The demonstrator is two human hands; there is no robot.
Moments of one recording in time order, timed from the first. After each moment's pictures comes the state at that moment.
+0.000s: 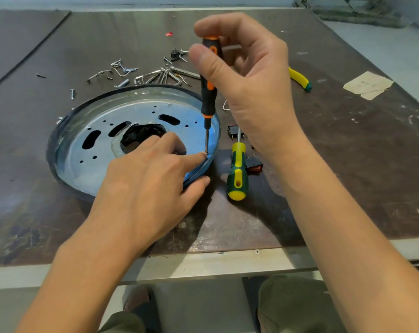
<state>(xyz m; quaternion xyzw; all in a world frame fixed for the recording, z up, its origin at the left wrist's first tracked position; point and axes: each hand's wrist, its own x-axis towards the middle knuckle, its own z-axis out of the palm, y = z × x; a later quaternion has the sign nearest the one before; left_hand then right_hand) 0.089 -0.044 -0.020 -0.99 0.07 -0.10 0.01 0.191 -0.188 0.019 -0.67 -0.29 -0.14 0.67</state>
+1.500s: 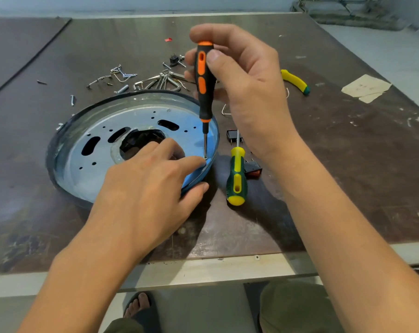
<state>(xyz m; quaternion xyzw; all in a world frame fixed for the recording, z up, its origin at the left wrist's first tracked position) 0.088 -0.043 -0.019 -0.99 0.07 -0.09 0.01 0.189 -0.186 0.020 -0.65 -0.27 -0.08 0.70</state>
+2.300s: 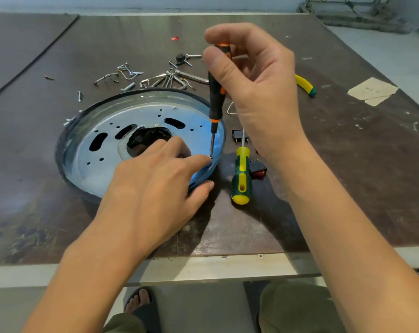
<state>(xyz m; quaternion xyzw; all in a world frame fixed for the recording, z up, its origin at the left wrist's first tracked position) 0.086 -0.046 -0.015 -0.99 0.07 -0.09 0.01 0.190 -0.186 0.019 -0.68 -0.27 -0.14 0.67</state>
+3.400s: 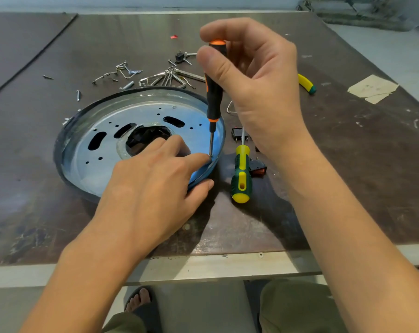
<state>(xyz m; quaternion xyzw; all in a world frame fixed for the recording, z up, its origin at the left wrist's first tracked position) 0.087 -0.045 -0.016 -0.99 0.07 -0.09 0.02 0.189 -0.187 0.020 -0.68 -0.30 -0.14 0.66</state>
